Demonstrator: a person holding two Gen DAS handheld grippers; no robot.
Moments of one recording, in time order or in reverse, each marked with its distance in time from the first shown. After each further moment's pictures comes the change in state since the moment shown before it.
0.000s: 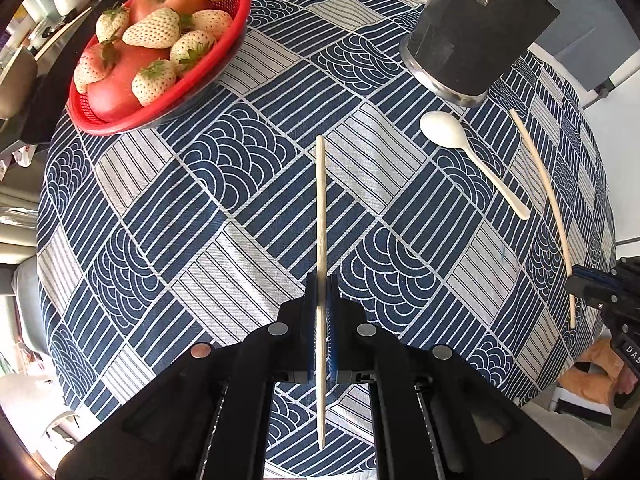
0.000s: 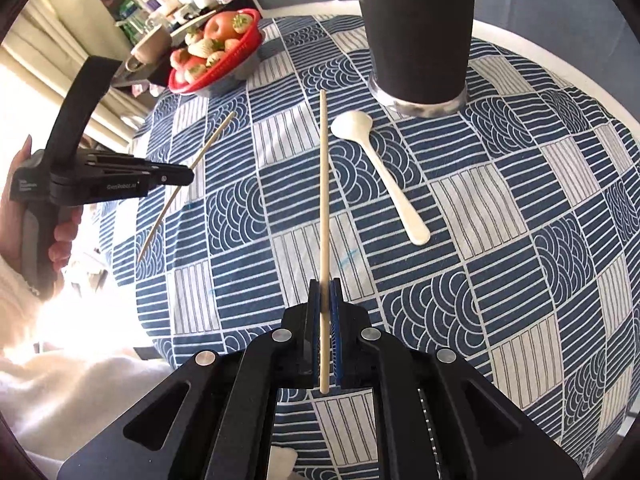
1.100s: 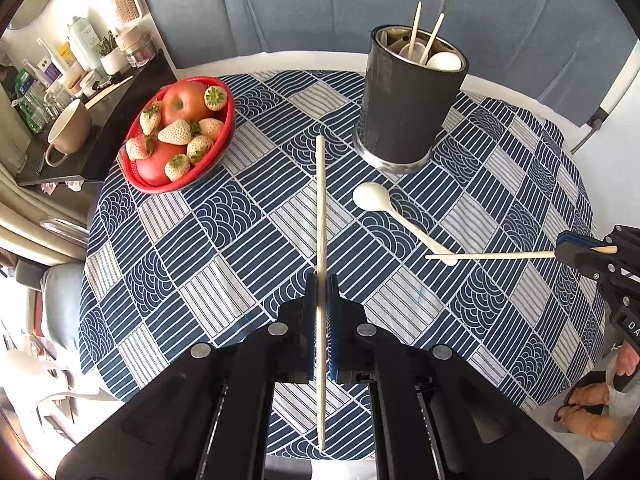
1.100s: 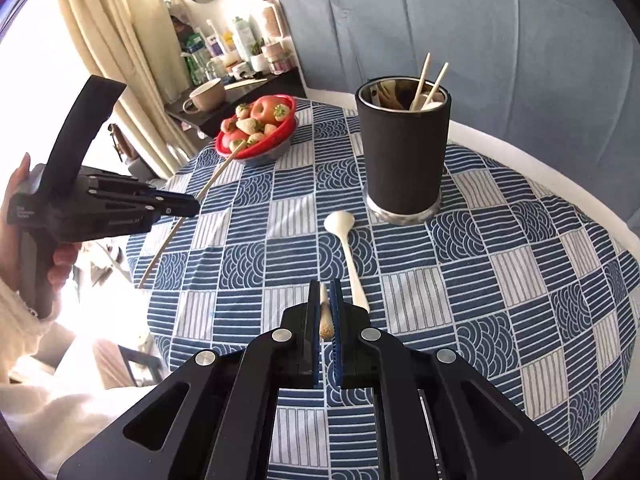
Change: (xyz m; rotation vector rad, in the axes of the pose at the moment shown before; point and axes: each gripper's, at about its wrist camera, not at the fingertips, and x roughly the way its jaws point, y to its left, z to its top) left arm -0.092 -0.090 -0.005 -0.055 -0.216 0.114; right arm -0.091 -0.035 0.014 -0.198 -0.256 0.058
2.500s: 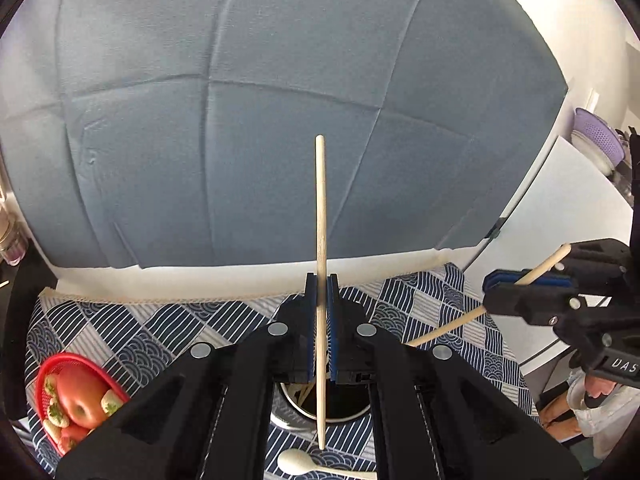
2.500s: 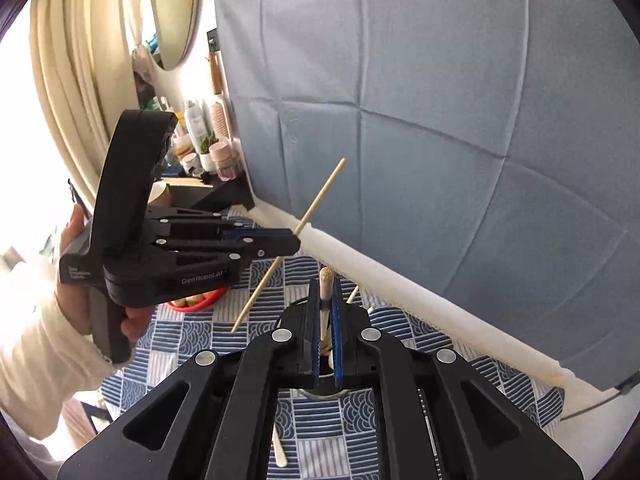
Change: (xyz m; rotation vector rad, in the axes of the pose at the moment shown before) left arm -0.005 -0.013 0.233 0.146 -0.429 -0.484; right arm -0.023 -0.041 0.211 -0.044 -0.133 -0.183
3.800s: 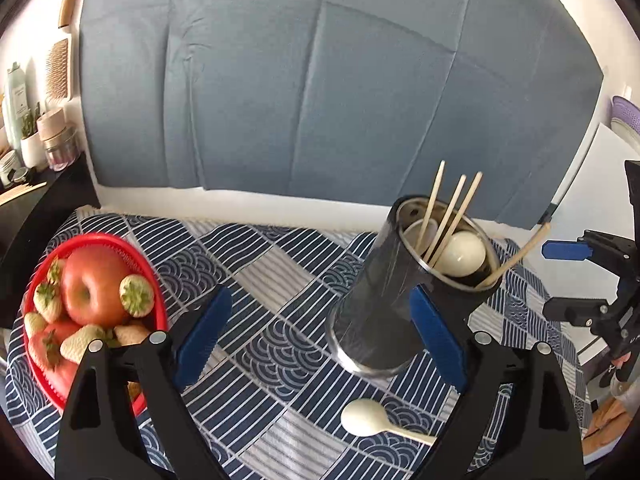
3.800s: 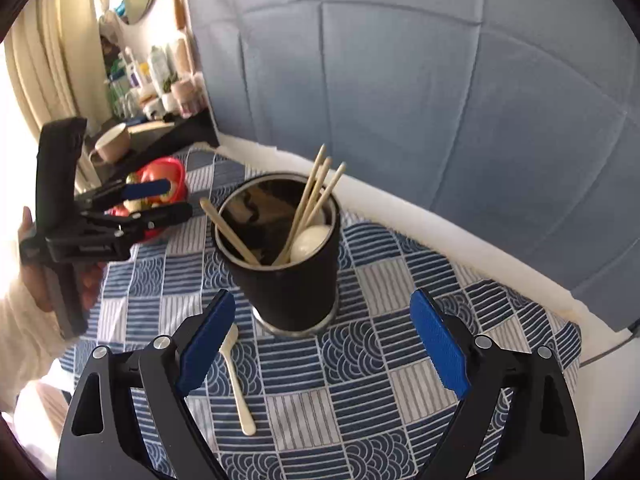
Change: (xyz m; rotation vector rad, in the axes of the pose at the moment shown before) left arm -0.005 0.057 -0.137 -0.083 -0.013 0.202; right arm 0.073 -0.006 -0.115 0.006 0.147 -0.062
